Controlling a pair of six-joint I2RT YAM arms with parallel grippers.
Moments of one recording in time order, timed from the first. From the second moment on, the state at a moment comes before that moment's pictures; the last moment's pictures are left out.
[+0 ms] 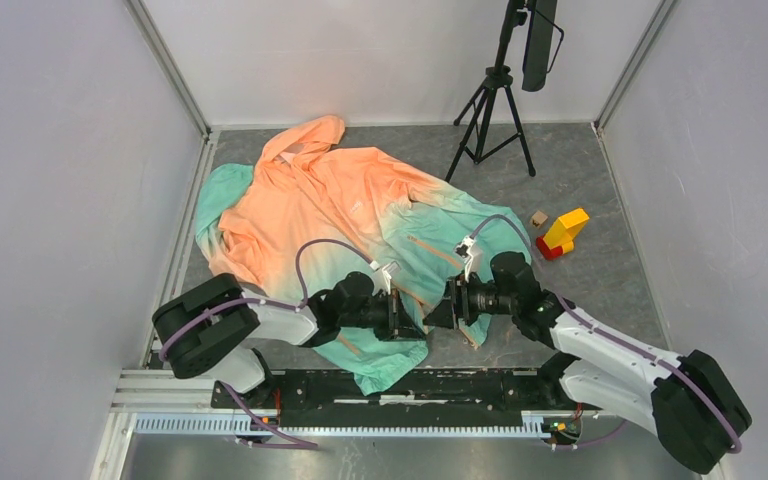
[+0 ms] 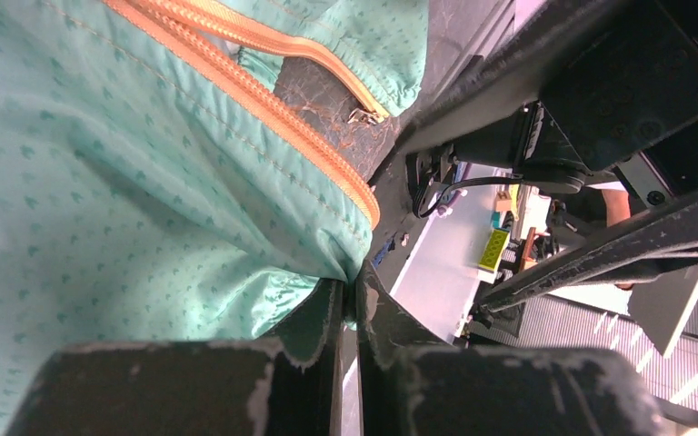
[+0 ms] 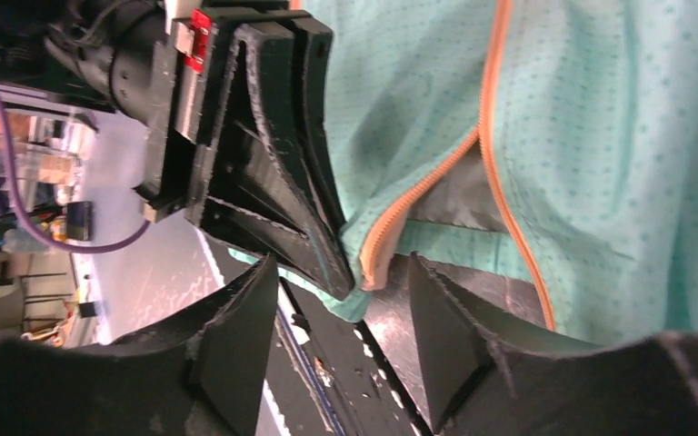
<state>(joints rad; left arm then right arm) -0.98 1.51 0.38 0.63 0.42 -1.11 0.65 0.96 0.34 0.05 -0.58 0.52</state>
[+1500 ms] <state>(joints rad) -0.98 1.43 0.38 0.60 0.40 -1.10 0.64 1.06 0.22 0.36 -0.70 0.67</state>
